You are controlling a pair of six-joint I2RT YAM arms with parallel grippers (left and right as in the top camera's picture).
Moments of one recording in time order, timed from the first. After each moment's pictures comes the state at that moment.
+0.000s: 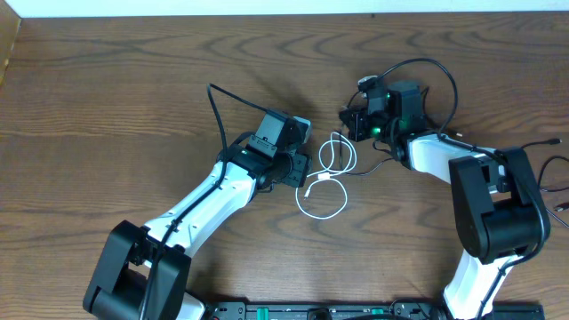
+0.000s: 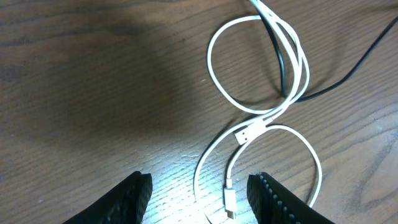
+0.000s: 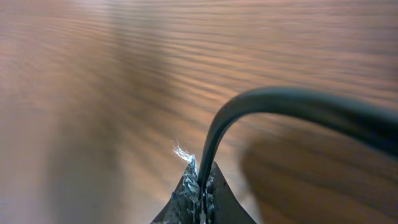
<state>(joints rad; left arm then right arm) -0.52 1.61 0.96 -0.42 0.19 -0.16 0.23 1.98 0.99 0.29 -0.53 0.24</state>
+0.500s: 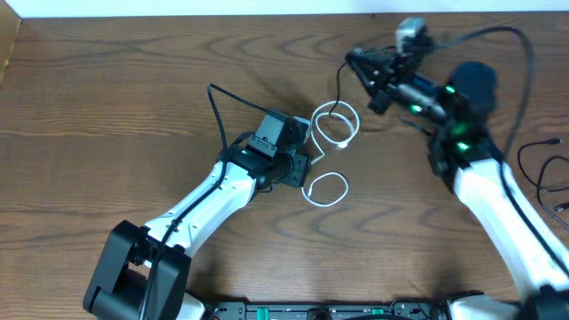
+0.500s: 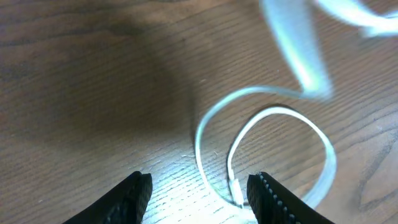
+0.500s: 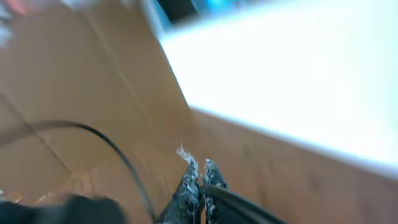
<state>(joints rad) -0.52 1.61 0.96 -0.42 0.19 -0.16 0.21 1.41 0.99 0.53 -0.75 0.40</state>
